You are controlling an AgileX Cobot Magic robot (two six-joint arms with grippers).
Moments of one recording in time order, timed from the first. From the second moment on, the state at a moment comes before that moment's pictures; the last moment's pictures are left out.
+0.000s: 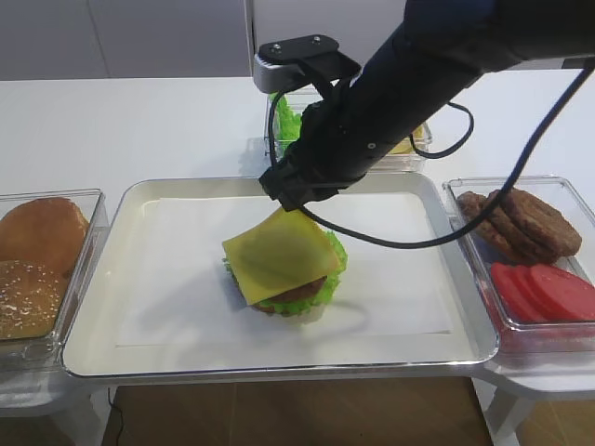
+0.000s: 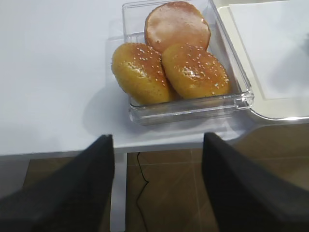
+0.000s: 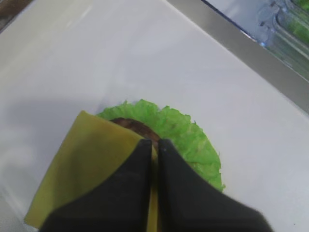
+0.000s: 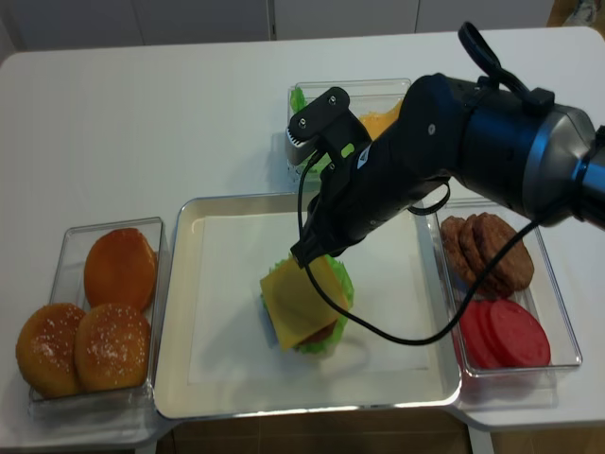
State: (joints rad) left arm 0.05 -0.02 -0.49 0.02 1.19 -0.03; right arm 0.59 1.73 -1.26 0.52 0.67 -0.55
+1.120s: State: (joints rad) left arm 0.05 -0.02 -0.49 0.02 1.19 -0.03; right arm 0.59 1.77 -1.25 0.48 0.64 -0.56
